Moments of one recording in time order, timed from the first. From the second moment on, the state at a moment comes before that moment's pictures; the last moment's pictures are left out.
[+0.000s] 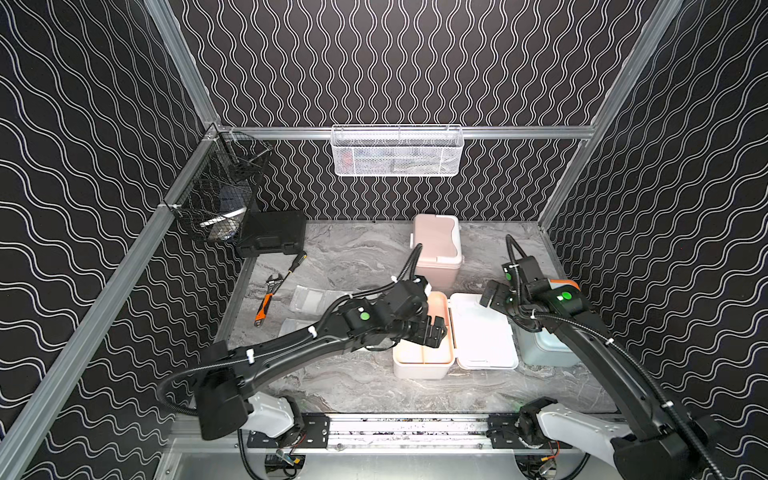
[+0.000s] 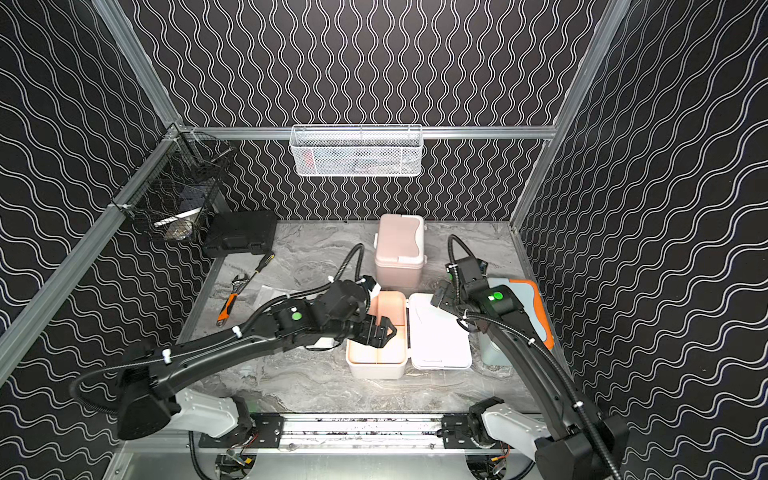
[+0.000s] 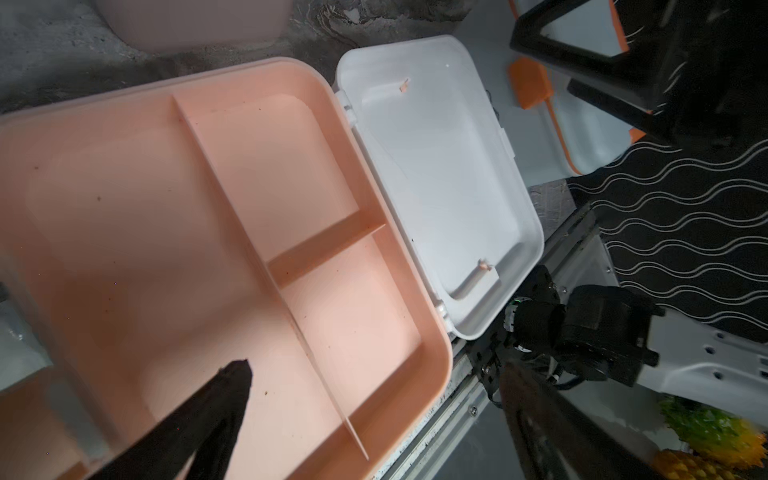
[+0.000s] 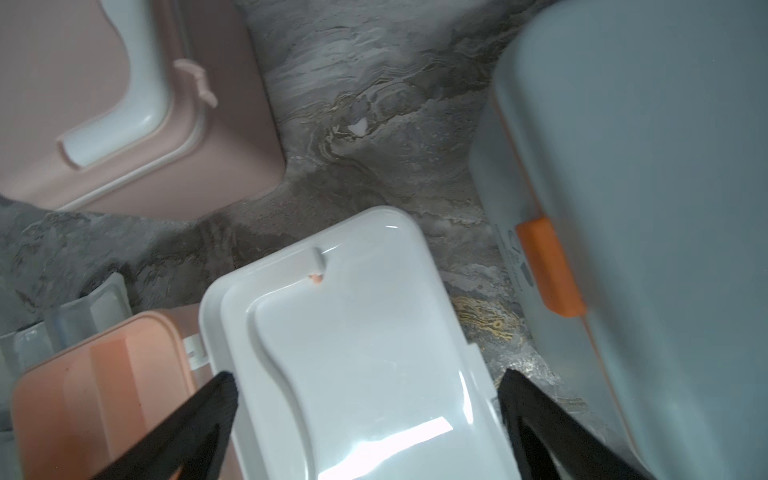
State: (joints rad) left arm -0.96 1.46 1.23 -0.60 0.05 -0.65; right arm 0.34 1.09 1.07 -1.01 0.24 0.74
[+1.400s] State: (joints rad) left arm -0.93 1.56 1.11 -0.44 -0.02 -0.63; right arm 0.08 1.01 0.93 -0.80 -0.32 0.71
